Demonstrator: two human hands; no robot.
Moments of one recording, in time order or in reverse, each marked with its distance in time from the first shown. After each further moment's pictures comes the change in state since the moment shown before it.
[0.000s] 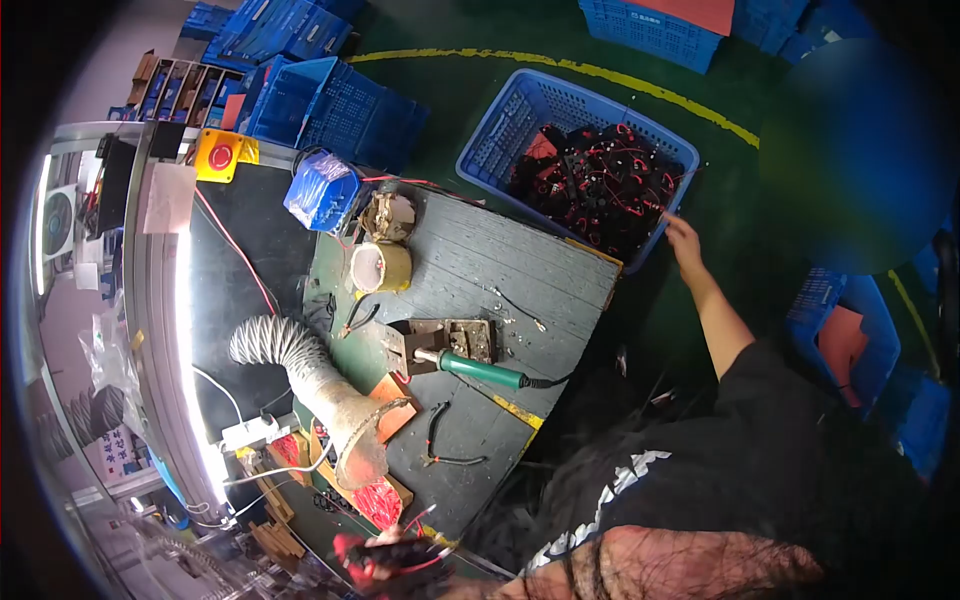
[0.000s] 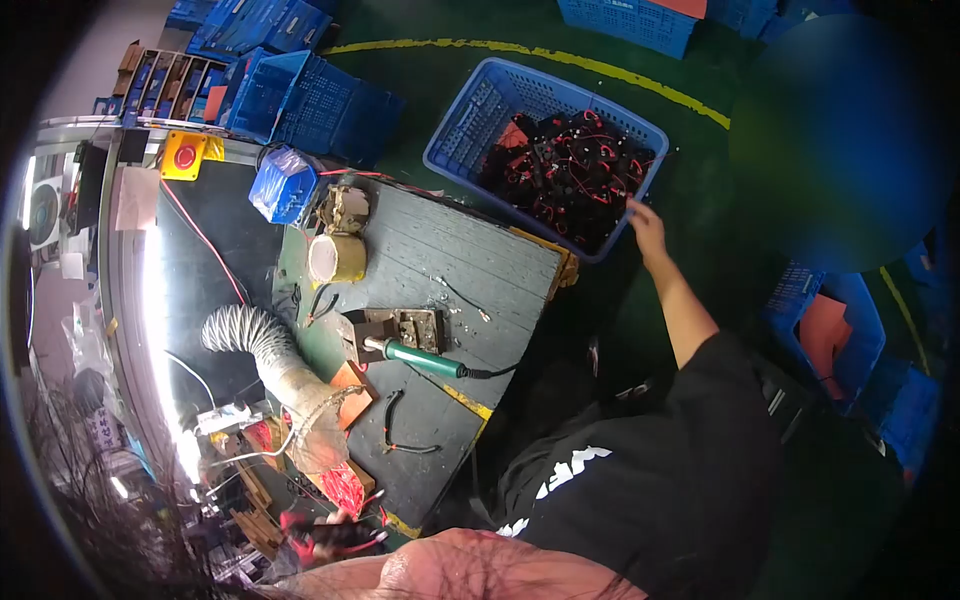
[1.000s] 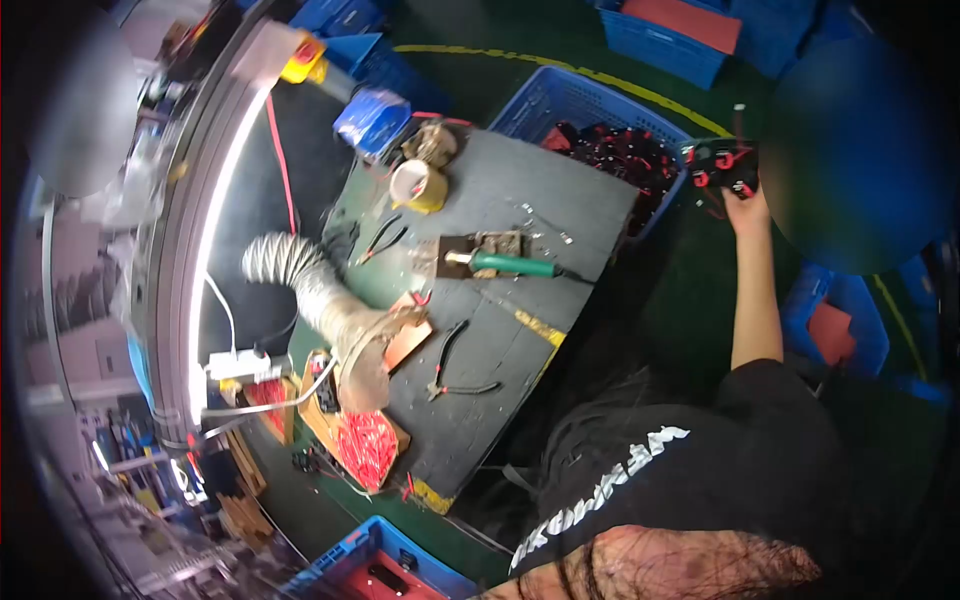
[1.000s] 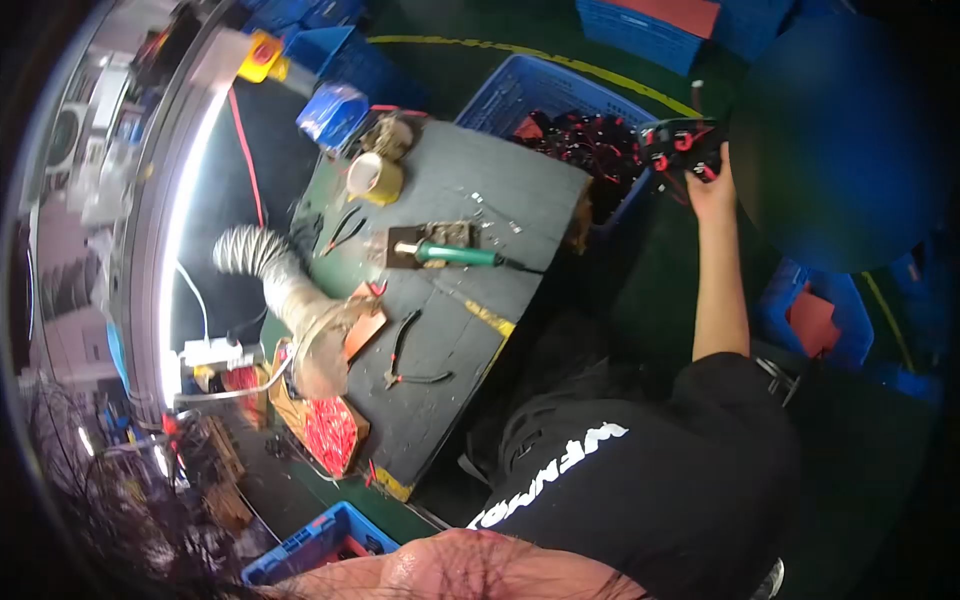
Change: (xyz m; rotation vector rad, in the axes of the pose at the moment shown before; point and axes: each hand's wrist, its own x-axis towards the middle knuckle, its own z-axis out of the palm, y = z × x) left_hand -0.037 0.045 -0.071 0.027 0.059 0.105; right_hand -0.068 -0.221 -0.068 1.190 0.277 0.057
